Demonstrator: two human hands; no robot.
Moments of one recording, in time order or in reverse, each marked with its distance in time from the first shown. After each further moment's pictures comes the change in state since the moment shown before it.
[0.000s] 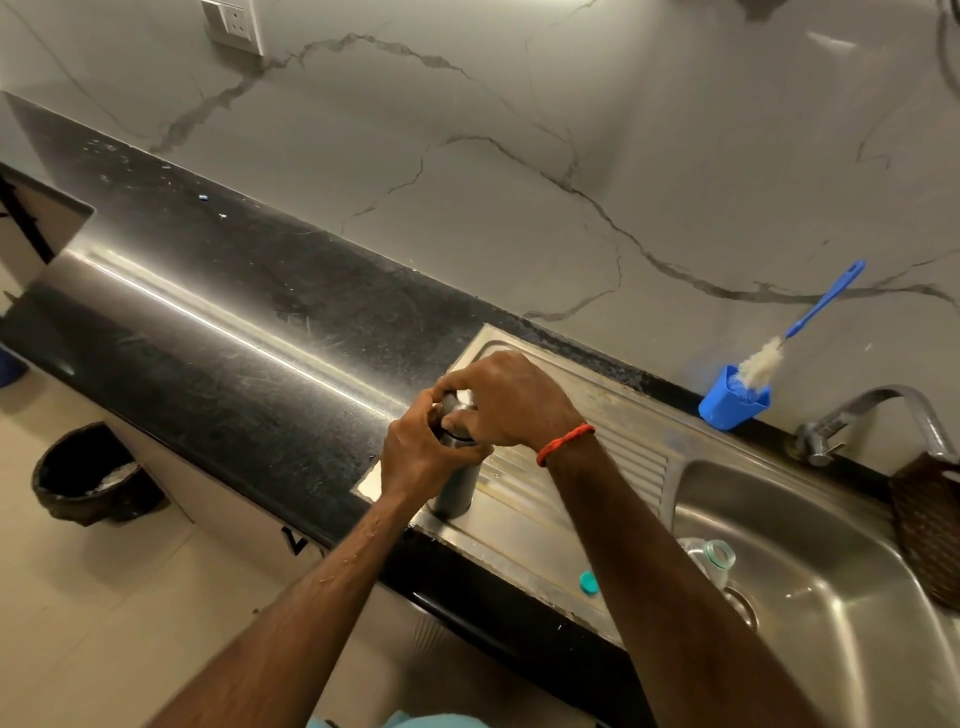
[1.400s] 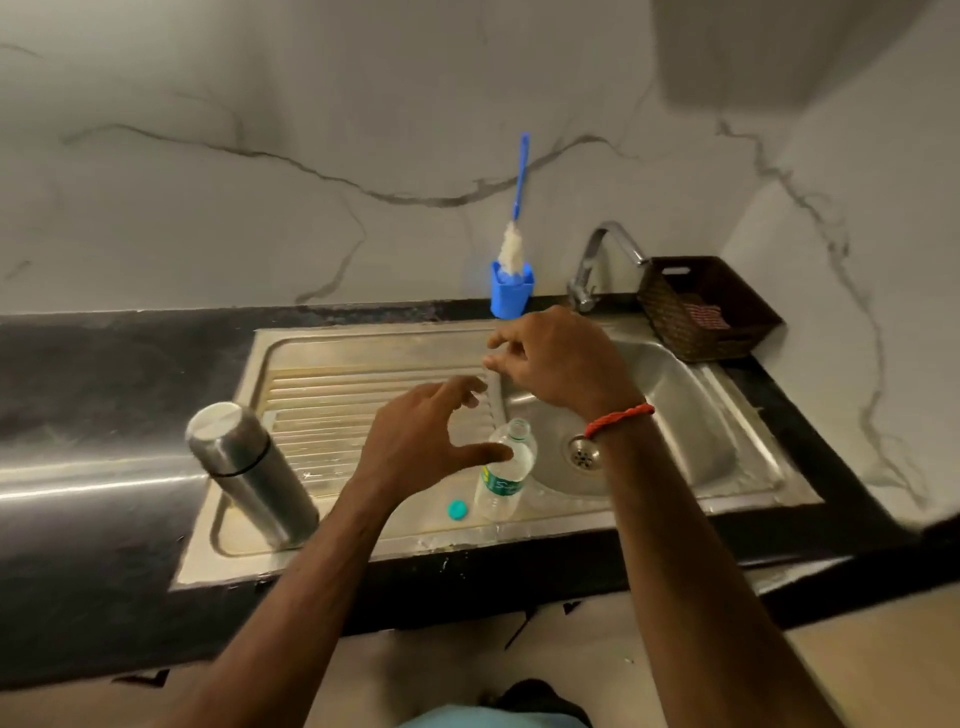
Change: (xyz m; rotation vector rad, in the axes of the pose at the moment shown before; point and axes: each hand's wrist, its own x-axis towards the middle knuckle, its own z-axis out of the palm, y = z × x) left_hand -0.049 0.134 0.110 0.356 -0.691 0.738; right_hand -0.224 0.103 -0.041 0.025 0.296 0.812
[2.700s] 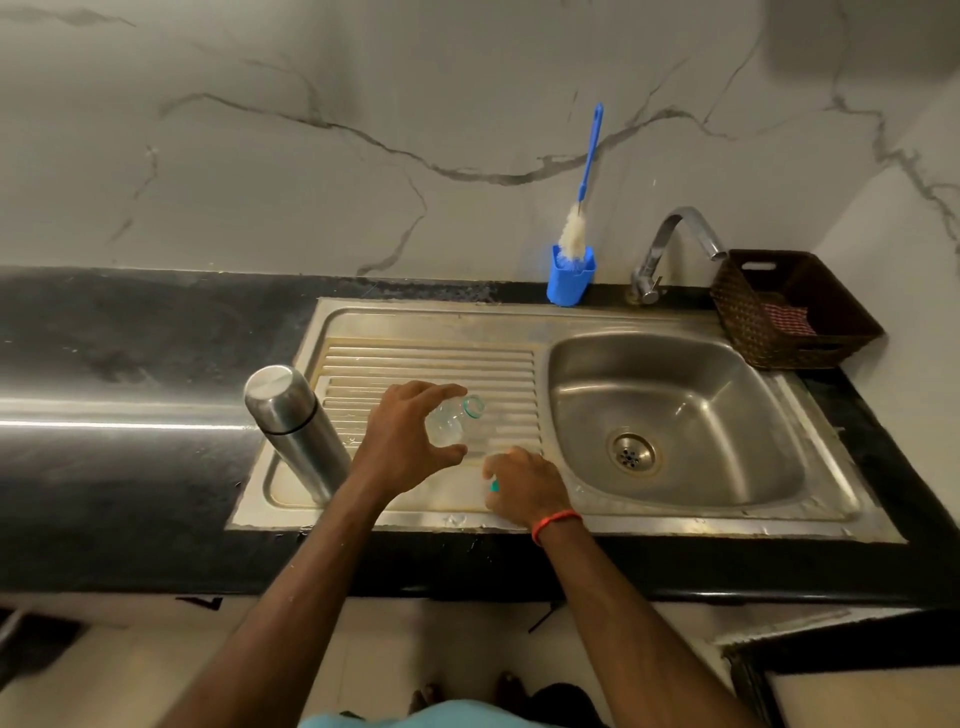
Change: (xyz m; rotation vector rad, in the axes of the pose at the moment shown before) left_hand -0.037 -0.053 0.015 -0.069 0.075 -0.271; right_hand -0.045 0.005 0.205 0.085 -0.370 0.046
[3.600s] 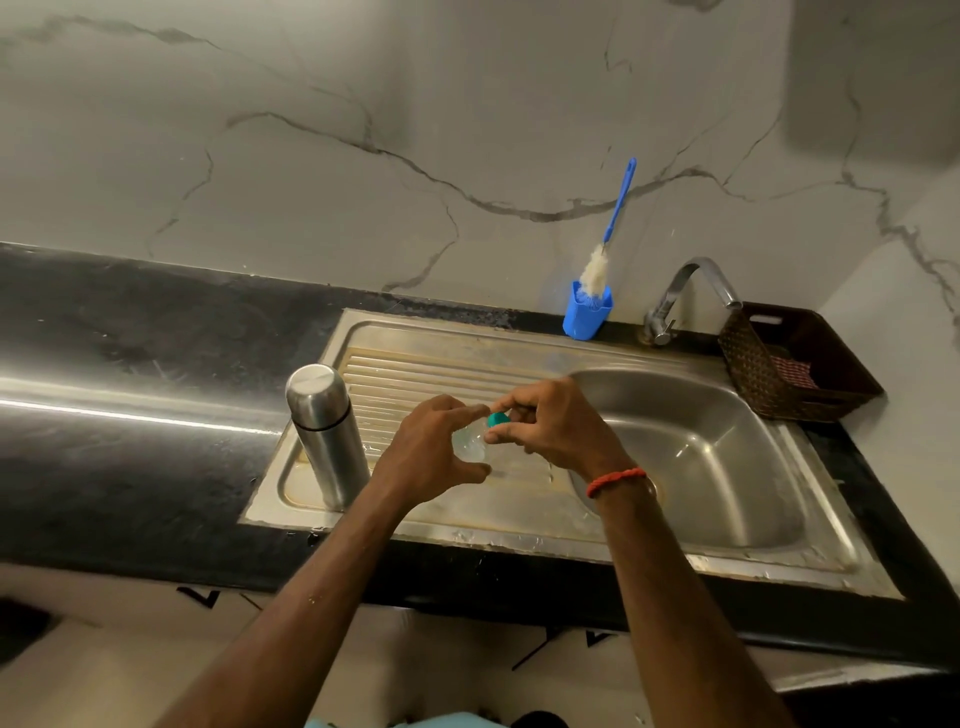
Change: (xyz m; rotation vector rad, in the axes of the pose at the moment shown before) left_hand -0.005 0.005 -0.006 -0.025 -0.043 0.043; right_hand -0.002 -0.035 -0.129 0.345 0.191 -0.431
